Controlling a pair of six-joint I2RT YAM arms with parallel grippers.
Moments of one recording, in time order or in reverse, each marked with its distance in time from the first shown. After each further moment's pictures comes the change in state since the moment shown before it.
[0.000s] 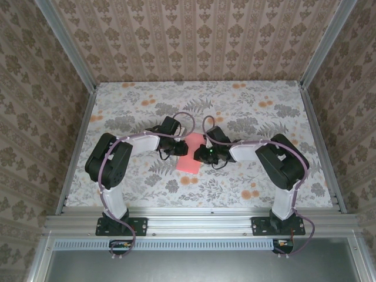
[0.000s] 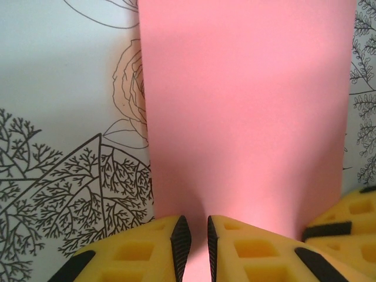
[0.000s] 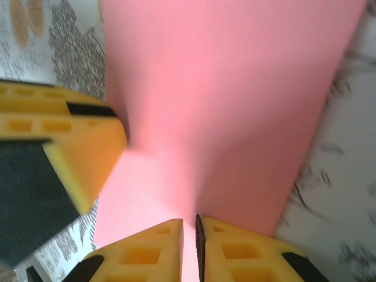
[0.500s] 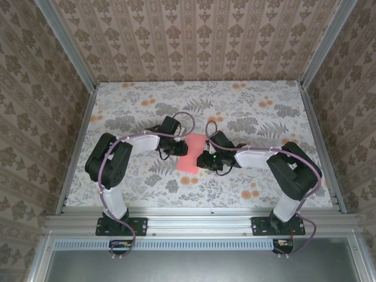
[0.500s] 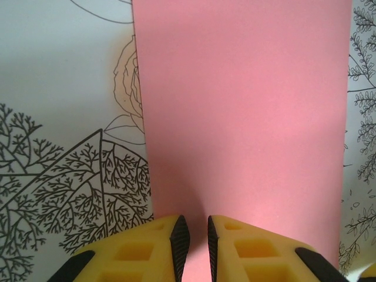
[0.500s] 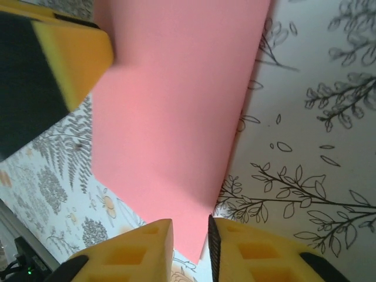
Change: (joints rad) left arm 0.002 0.000 0.008 -0.022 0.005 0.000; right arm 0.021 -0.143 -0.064 -0.125 0.023 -0.005
